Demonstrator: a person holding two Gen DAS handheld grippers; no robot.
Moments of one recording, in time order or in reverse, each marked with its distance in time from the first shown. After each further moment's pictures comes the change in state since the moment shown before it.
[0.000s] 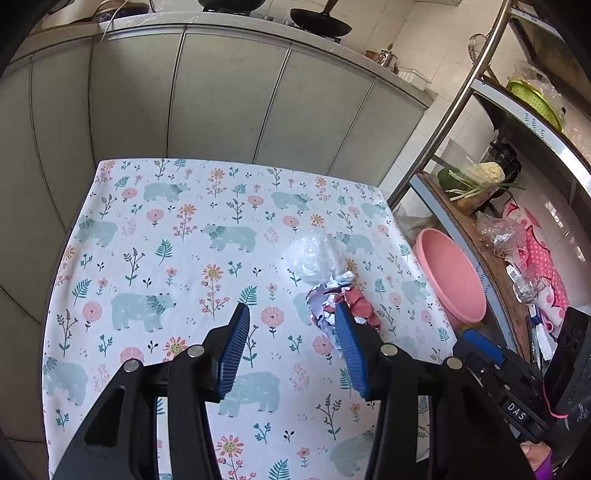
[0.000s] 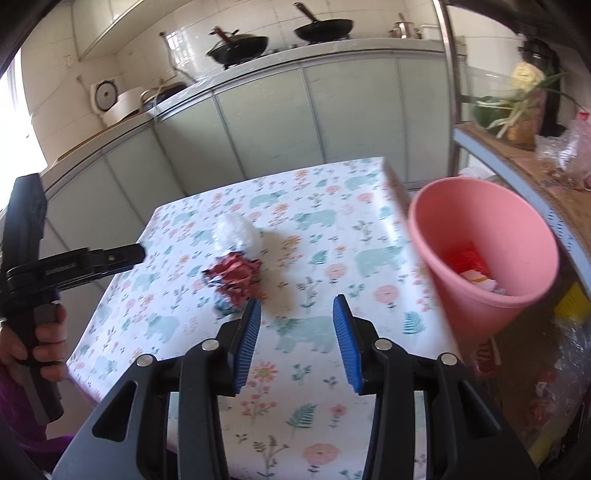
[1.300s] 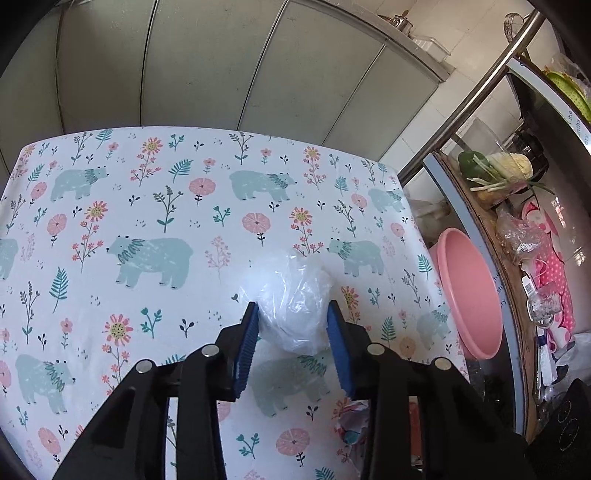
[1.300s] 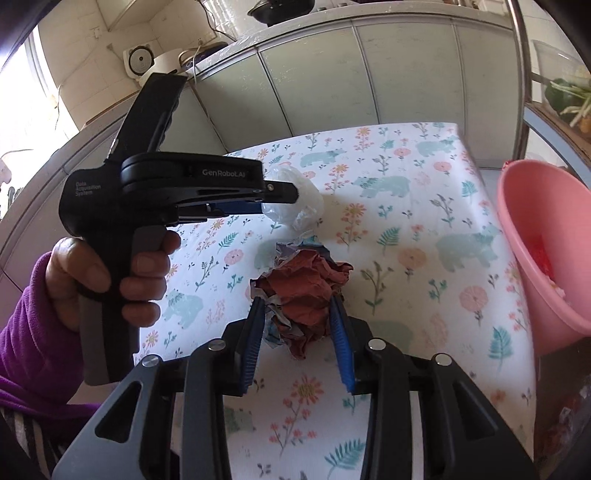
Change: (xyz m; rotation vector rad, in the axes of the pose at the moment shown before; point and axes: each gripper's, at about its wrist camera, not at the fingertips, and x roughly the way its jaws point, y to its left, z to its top) left arm 0.122 -0.028 0.045 -0.032 0.139 -0.035; right arm 0.046 0.004 -0.001 -0.038 0.126 0.147
